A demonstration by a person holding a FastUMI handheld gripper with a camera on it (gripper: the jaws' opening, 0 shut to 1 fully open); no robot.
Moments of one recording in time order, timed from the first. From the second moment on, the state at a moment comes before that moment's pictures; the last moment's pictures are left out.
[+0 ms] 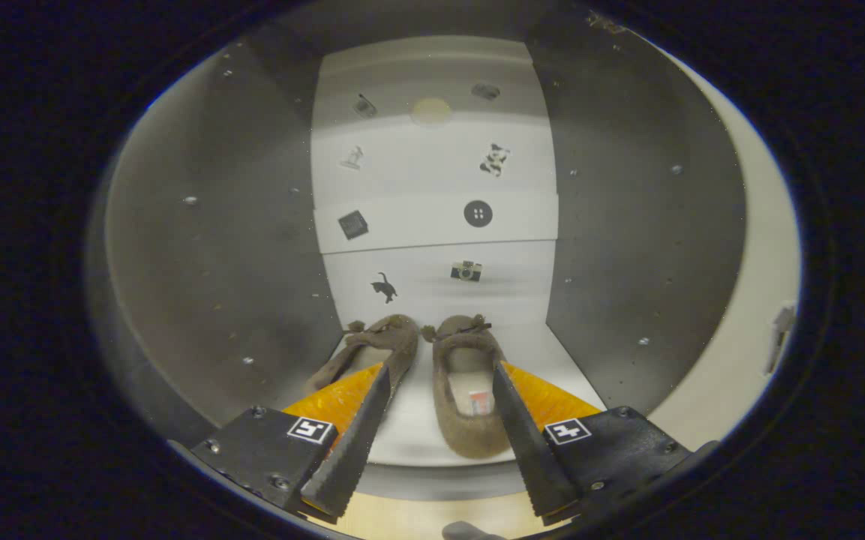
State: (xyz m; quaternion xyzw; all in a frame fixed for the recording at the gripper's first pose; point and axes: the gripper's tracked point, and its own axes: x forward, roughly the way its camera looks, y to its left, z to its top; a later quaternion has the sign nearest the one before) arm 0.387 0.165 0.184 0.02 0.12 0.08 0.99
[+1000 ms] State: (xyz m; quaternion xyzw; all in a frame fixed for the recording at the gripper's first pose) arm 0.020 0.050 0.217 -0.02 0.03 0.10 0.99
